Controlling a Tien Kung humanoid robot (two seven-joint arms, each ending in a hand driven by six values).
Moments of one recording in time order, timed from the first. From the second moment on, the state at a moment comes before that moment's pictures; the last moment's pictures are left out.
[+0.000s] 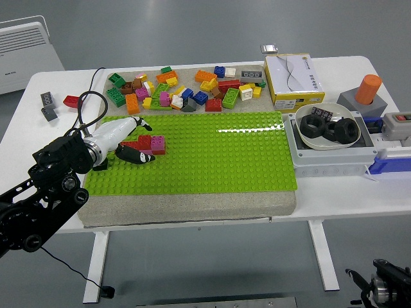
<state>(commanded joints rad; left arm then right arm) -0.61 0.33 -0.79 -1.26 1.83 -0.13 0.36 0.22 -0.16 0.87 0.57 -0.76 -0.25 -0.65</state>
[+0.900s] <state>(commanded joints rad) -0.61 0.31 -0.79 -1.18 1.82 -0.12 0.34 0.22 -0.16 0.87 0.57 -0.75 -0.25 -0.65</state>
